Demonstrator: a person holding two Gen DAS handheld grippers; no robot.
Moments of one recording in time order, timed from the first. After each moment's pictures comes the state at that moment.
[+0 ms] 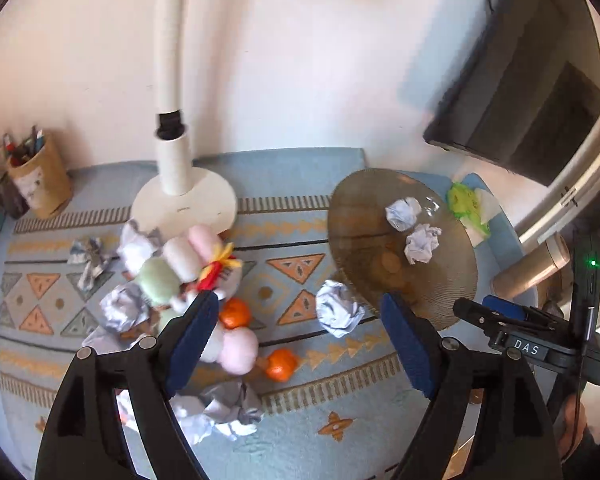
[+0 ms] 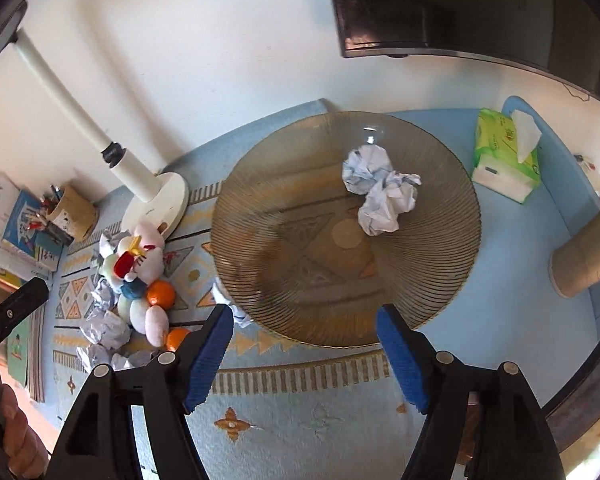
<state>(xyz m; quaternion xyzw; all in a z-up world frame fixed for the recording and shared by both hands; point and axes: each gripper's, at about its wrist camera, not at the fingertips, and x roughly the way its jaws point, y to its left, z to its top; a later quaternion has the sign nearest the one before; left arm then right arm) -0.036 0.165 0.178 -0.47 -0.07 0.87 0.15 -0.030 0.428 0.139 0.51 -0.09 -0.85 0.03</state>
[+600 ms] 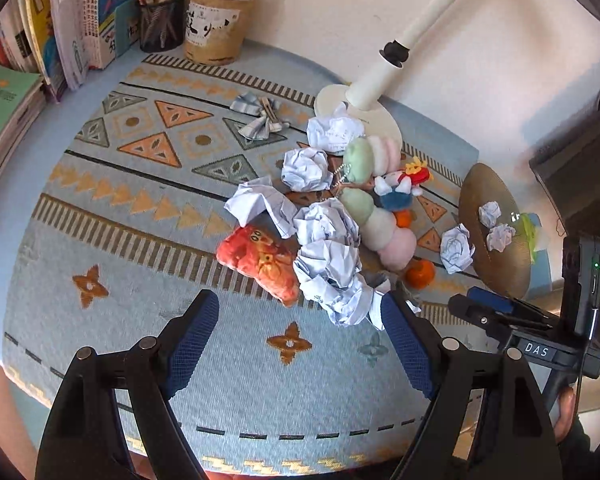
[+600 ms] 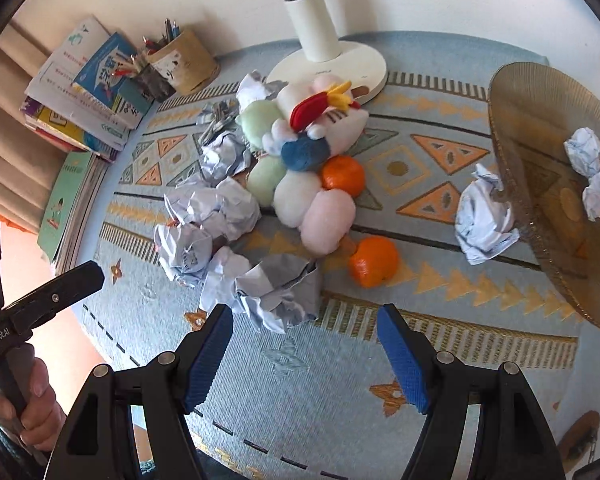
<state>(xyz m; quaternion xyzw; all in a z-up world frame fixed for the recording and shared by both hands) 0.040 0.006 0.102 -0.55 -0.19 0.81 0.05 -0.021 0.251 0.066 0.61 -0.01 -0.76 0.22</state>
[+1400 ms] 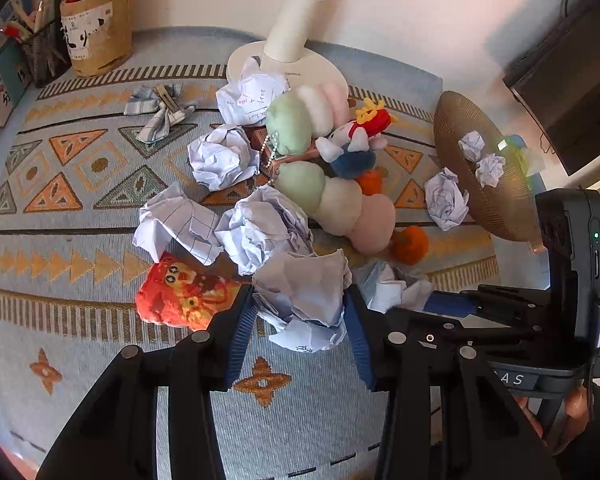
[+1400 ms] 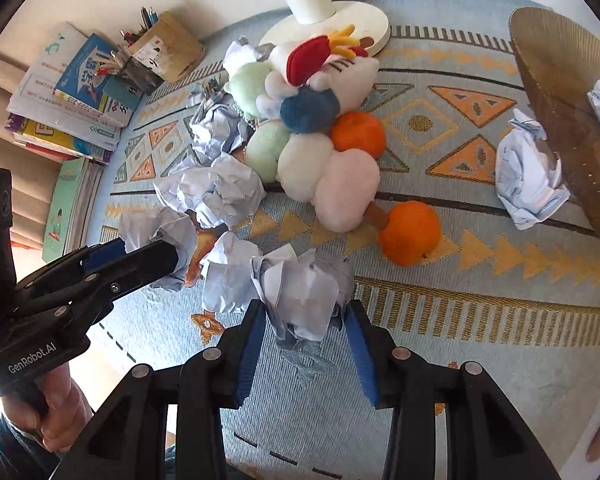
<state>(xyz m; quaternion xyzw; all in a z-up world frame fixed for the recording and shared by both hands) -0.008 0.060 0.075 -0.57 -0.09 0.80 0.15 -0.025 0.250 0.042 0.63 -0.06 -0.74 0.22</state>
